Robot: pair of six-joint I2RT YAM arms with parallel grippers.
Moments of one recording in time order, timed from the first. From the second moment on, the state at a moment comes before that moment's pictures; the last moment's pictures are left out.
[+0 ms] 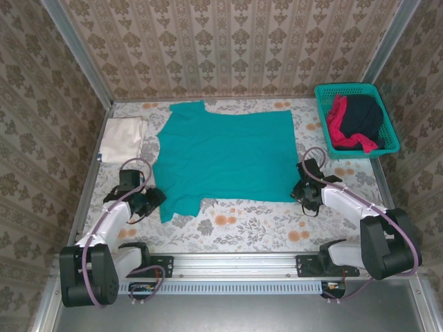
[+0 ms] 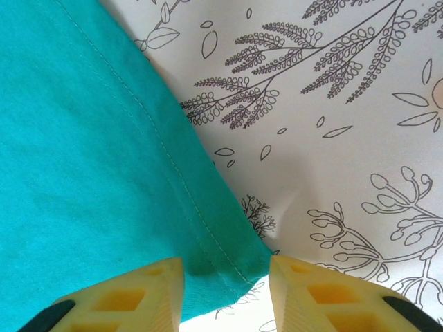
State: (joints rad) left arm -0.01 1.05 0.46 -0.55 0.27 -0.63; right arm 0.22 1.28 0.59 -0.57 0.08 0.92
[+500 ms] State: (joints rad) left arm -0.01 1.05 0.46 -0.55 0.27 -0.63; right arm 0.22 1.30 0.59 -0.59 0.09 0.90
